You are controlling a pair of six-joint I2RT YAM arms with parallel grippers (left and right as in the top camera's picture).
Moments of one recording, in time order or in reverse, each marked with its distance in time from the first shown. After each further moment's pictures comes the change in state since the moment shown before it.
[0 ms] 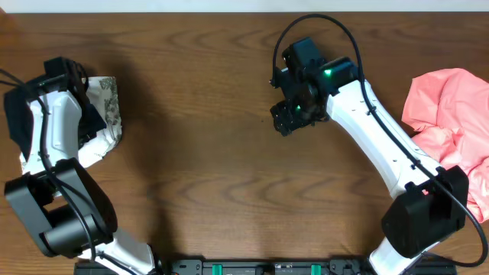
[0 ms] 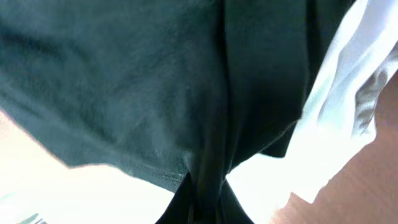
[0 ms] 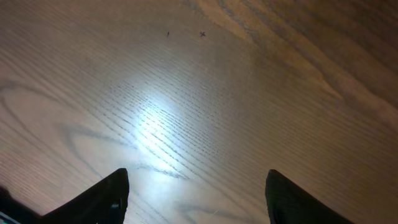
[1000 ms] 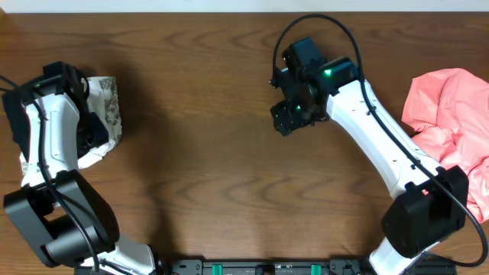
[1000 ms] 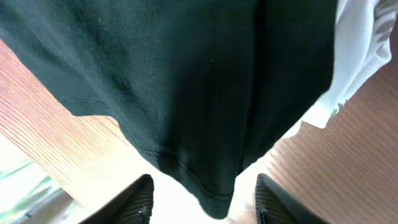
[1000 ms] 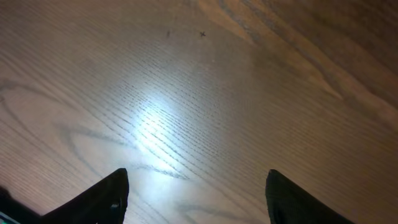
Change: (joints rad) left arm 0.000 -0.051 0.000 -0.145 0.042 -0.001; right arm 0.000 0.000 0.000 0.000 0.000 0.000
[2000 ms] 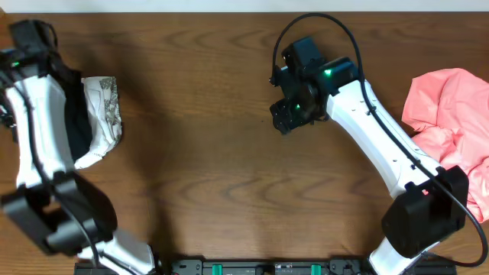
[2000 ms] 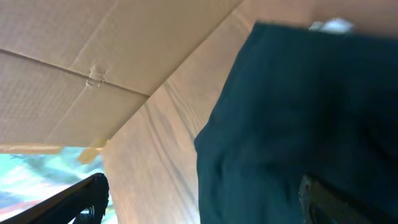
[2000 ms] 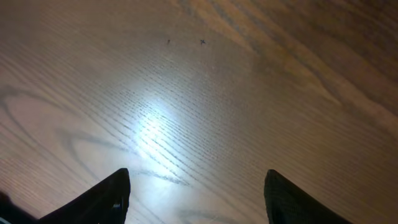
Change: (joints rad) left arm 0.001 0.080 0.264 0.195 -0.479 0.005; right arm 0.000 0.000 0.000 0.019 -0.001 0.005
